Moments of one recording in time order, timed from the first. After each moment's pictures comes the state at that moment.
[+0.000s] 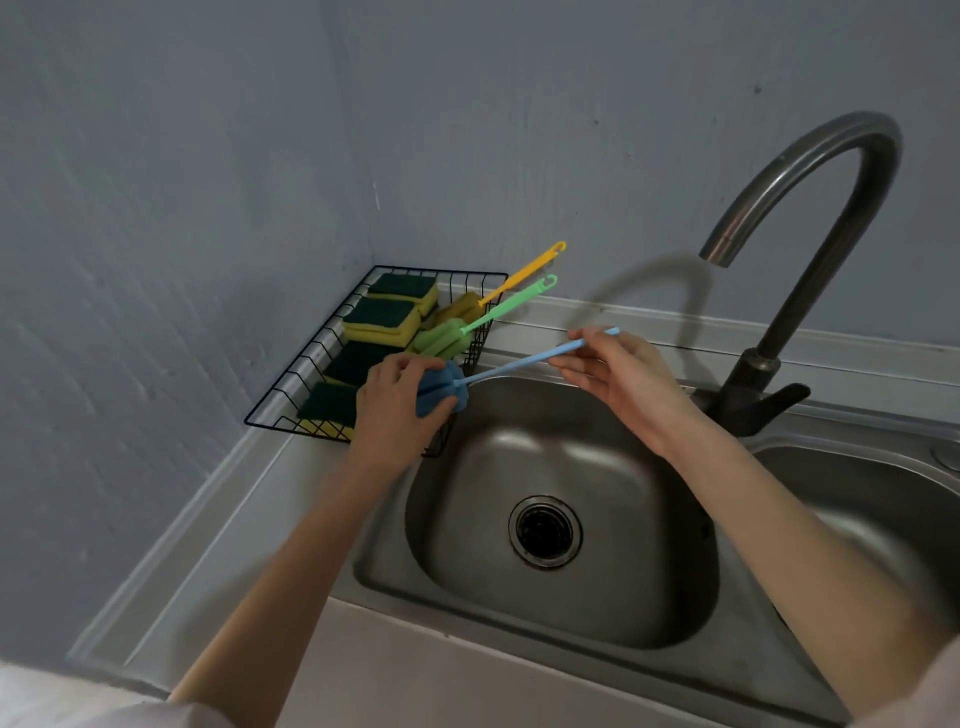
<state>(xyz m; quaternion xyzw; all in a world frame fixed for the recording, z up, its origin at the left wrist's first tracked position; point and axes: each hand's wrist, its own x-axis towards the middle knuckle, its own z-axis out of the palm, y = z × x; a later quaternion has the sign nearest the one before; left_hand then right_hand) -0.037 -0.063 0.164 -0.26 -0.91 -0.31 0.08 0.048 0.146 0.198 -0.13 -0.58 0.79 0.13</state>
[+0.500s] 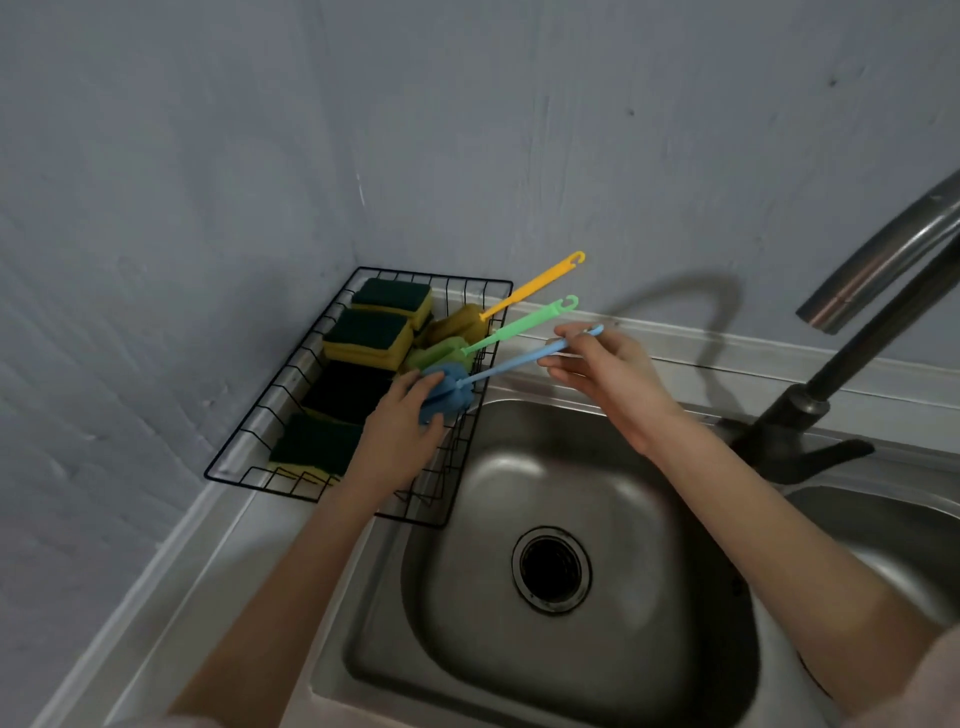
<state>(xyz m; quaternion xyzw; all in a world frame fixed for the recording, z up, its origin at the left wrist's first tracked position) -0.120 -0.042 0.129 -0.27 -0.90 -0.34 -0.05 -0.039 0.150 0.194 -0.20 -0.61 0.75 0.14</state>
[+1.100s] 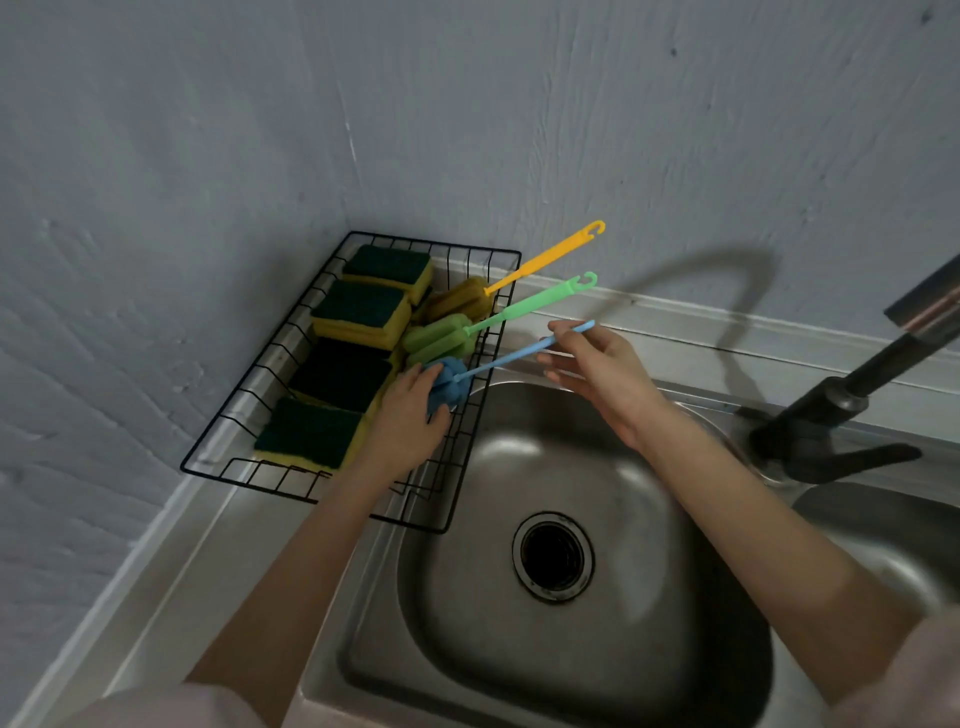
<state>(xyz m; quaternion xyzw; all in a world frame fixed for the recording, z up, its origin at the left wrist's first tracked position) -0.142 -0.027 0.102 -0.26 -0.90 -0.32 -0.12 -0.071 0.155 0.158 -0.25 -0.62 0.74 0.09</state>
